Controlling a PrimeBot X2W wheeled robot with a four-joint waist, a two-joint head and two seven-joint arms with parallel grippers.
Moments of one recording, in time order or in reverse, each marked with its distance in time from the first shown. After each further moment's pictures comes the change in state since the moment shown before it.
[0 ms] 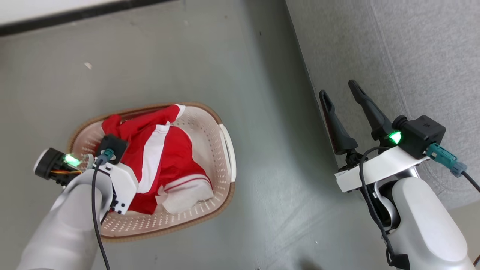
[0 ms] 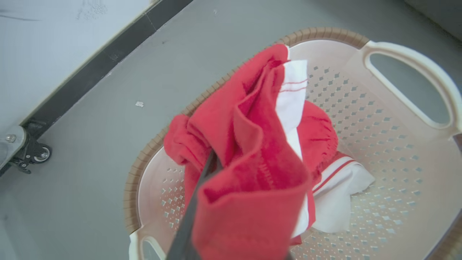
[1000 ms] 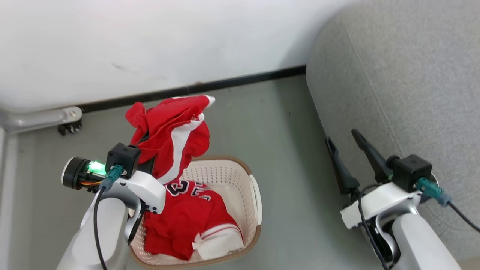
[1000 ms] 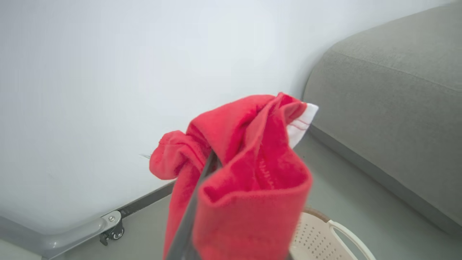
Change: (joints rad) left arm 0.288 -0.047 0.112 -0.564 -0.145 0.039 0.000; right arm 0.127 -0.002 -0.028 0.091 -0.042 0.000 0.000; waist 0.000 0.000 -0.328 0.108
